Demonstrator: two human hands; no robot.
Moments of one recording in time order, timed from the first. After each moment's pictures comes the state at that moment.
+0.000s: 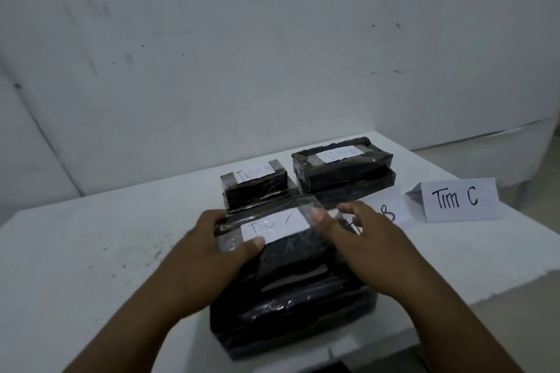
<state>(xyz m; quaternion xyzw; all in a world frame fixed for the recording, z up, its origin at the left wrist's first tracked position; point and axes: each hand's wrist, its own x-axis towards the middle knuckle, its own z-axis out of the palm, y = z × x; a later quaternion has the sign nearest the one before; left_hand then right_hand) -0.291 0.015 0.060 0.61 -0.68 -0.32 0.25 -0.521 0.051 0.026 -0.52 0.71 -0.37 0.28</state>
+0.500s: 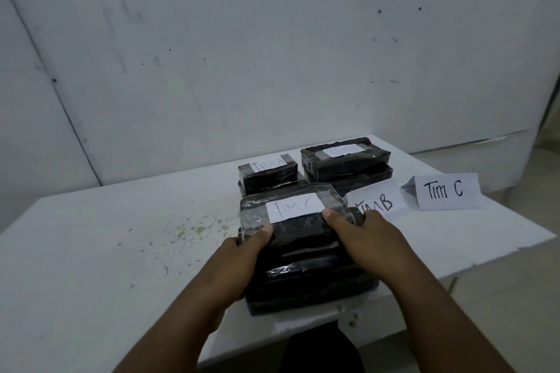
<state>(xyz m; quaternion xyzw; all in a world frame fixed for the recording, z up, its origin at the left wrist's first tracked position) -0.265 0.051 0.019 0.60 -0.53 -0.53 0.27 -0.486 0.080 0.018 -0.42 0.78 -0.35 0.29</state>
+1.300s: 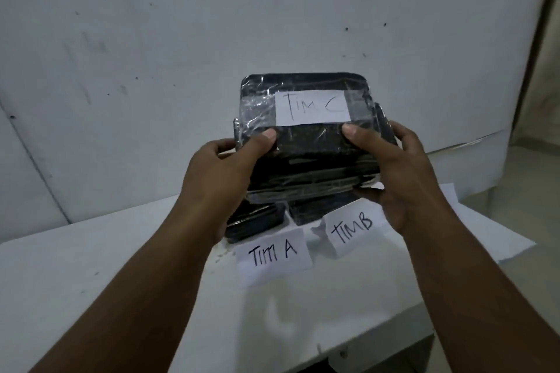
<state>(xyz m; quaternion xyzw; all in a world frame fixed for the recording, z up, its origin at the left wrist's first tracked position) -0.343 -0.001 0.136 0.45 -0.61 -0.44 0.49 -0.555 0.062 0.110 -0.31 0.48 -0.74 0.36</state>
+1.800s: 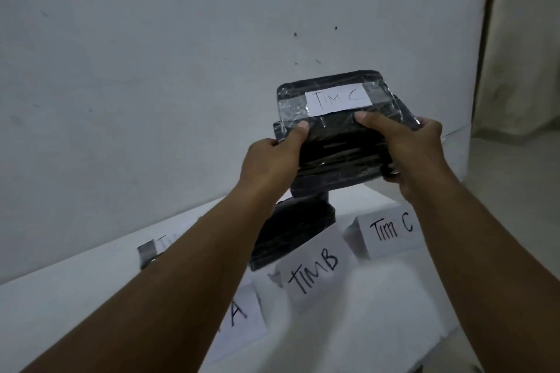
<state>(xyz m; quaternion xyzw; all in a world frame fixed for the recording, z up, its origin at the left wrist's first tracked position) -0.536 -0.093 0.130 0.45 -0.67 -0.45 0.39 -0.706 -0.016 0.113 -0.23 0.57 -0.75 0.24</state>
